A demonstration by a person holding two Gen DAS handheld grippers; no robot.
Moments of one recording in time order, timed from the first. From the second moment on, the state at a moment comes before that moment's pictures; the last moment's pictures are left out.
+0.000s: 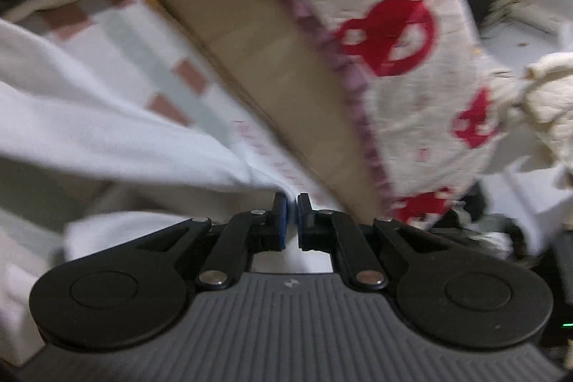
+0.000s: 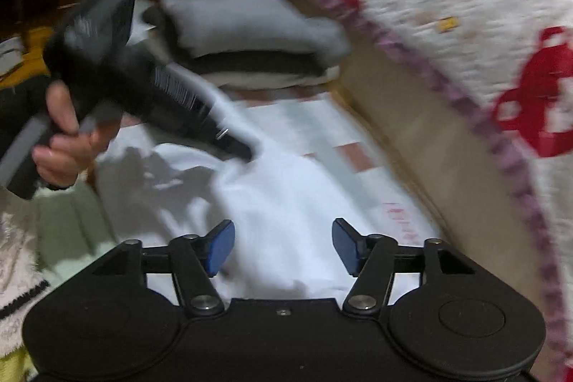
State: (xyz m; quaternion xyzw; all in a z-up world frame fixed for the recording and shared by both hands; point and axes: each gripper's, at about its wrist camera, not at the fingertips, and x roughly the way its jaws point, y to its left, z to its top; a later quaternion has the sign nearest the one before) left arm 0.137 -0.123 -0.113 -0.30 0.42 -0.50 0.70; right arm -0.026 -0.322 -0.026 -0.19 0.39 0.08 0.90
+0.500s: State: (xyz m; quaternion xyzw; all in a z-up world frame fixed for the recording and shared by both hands) left arm 0.124 -0.108 -0.080 -0.20 0.36 -0.39 0.82; right arm -0.107 -0.434 0.016 0.10 0.20 -0.18 0.96
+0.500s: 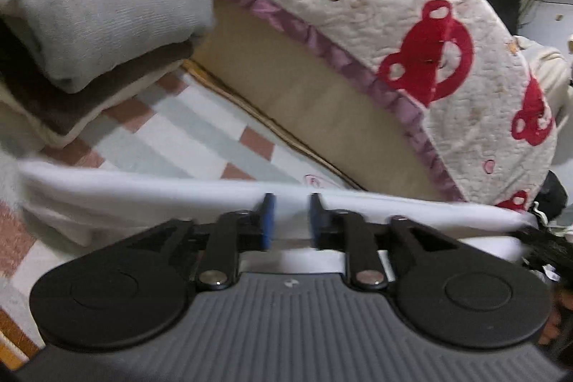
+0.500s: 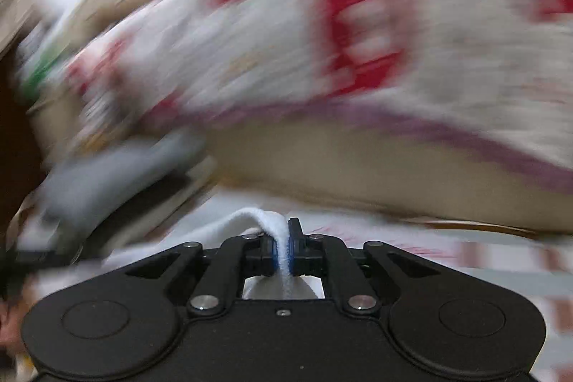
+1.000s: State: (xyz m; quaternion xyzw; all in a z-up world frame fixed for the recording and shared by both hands) left arm 0.089 -0.181 -0.124 -0.14 0.49 -0.44 0.74; right arm -0.230 -0.532 -0.112 0.21 0.43 -0.40 0.78
